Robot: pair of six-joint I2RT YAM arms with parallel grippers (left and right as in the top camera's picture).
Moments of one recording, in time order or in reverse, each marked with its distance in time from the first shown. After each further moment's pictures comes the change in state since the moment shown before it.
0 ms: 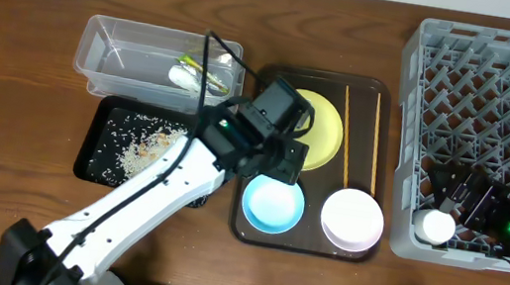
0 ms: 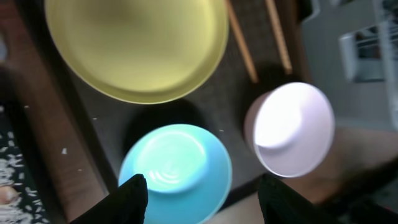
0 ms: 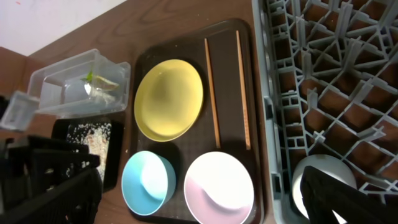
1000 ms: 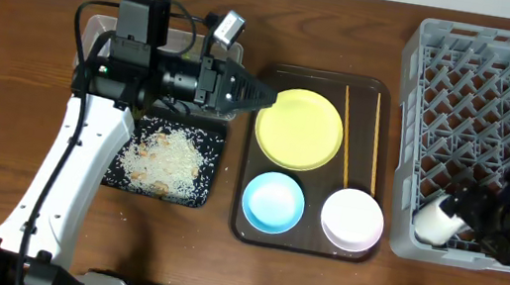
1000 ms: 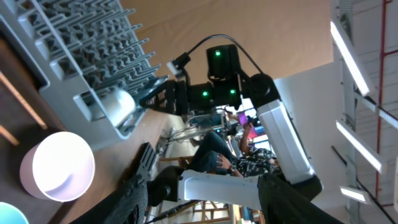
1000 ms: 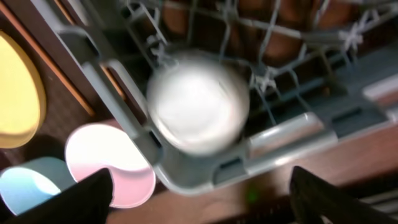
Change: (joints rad) left arm 0.549 -0.058 0.000 0.326 1.319 -0.057; right arm 0.000 0.272 -0.085 -0.104 0.437 0.178
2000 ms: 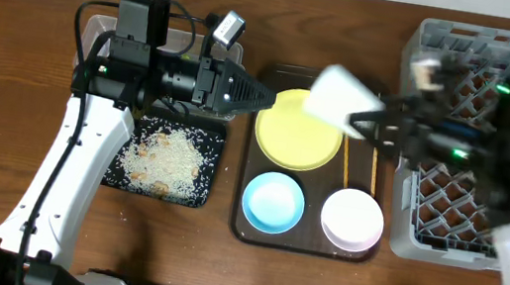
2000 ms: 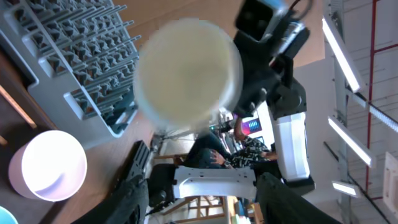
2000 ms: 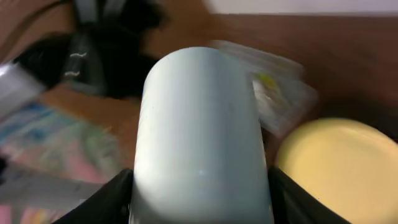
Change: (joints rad) left arm 0.012 0.000 0.000 0.001 0.047 -0.004; right arm 0.364 -0.026 0.181 0.472 -0.876 -0.152
